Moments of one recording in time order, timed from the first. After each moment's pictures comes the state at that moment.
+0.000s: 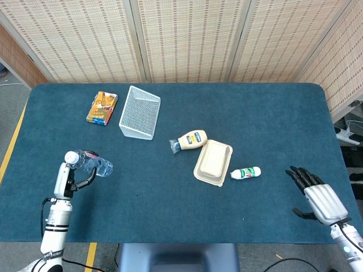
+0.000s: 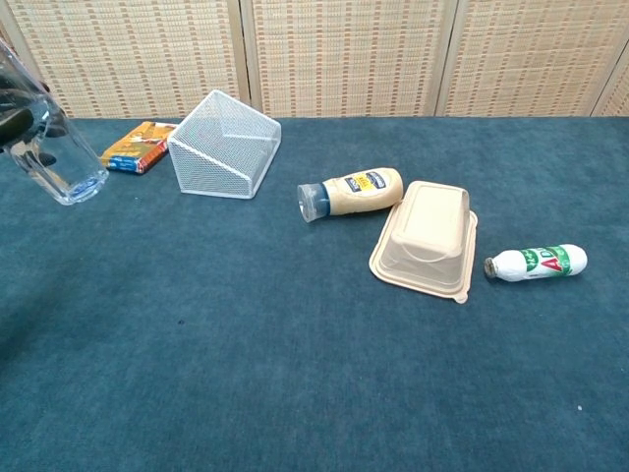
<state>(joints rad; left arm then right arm) -0.33 -1.51 -0.22 -1.51 1.39 1.37 -0.83 0.20 -0.95 -0.06 -1.68 -1.59 1.25 0.07</state>
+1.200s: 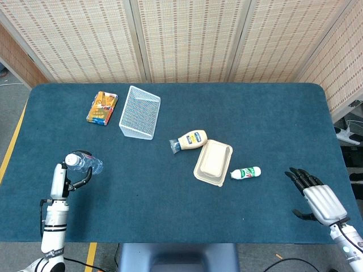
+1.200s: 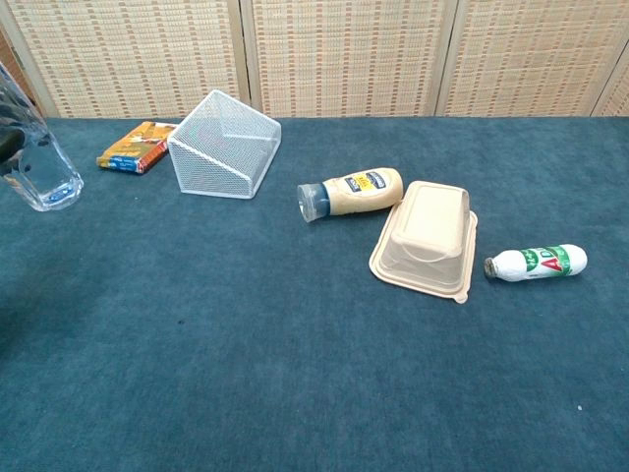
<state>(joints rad) -0.32 -1.58 -0.21 -1.38 1.38 1.46 -0.64 0.21 -0.94 -0.06 -1.69 -1.58 1.22 0.06</state>
